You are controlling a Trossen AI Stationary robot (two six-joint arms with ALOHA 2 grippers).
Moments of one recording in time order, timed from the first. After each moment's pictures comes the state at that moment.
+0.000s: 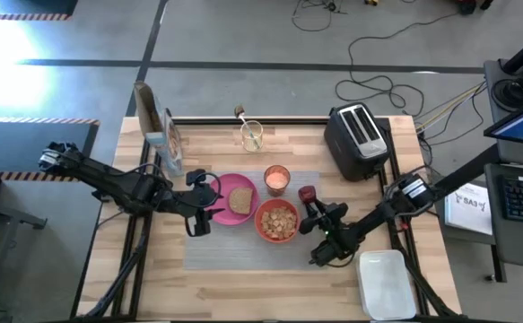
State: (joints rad) left arm -0.33 1.11 0.87 -0.55 -0.43 -0.28; right arm 0.52 1.95 0.77 -0.38 1.28 1.88
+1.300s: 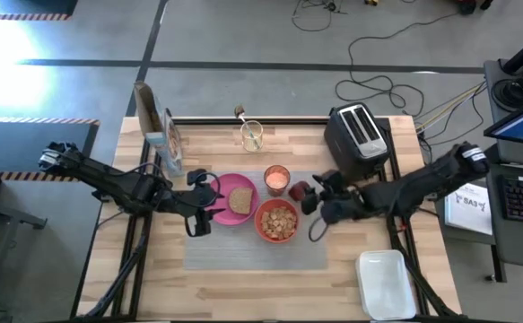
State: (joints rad) left arm -0.33 1.11 0.87 -0.52 -0.43 -0.25; right arm 0.30 1.31 0.82 -0.35 0.89 1.01
